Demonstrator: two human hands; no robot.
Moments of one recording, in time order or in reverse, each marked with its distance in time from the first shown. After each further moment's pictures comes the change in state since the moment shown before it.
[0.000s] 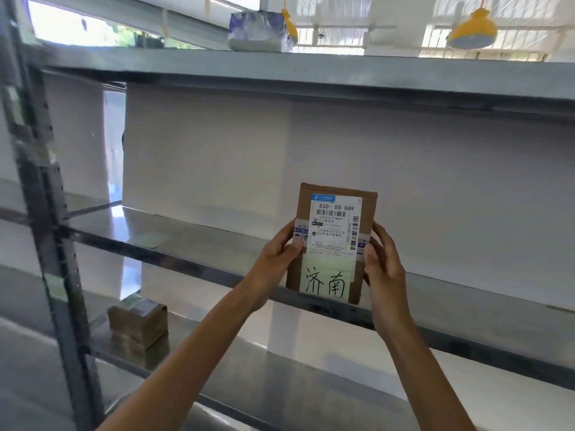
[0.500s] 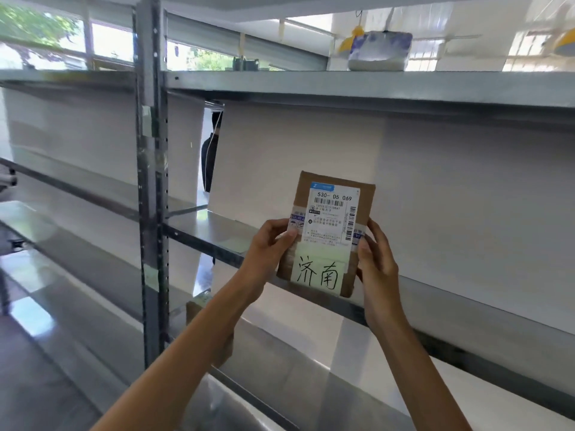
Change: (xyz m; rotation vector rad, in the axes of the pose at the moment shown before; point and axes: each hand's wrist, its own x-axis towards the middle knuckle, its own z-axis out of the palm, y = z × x) left_hand -0.025 0.007 -0.155 -0.012 0.335 0.041; right_hand -0.006 -0.006 0.158 0.135 -0.188 0.005
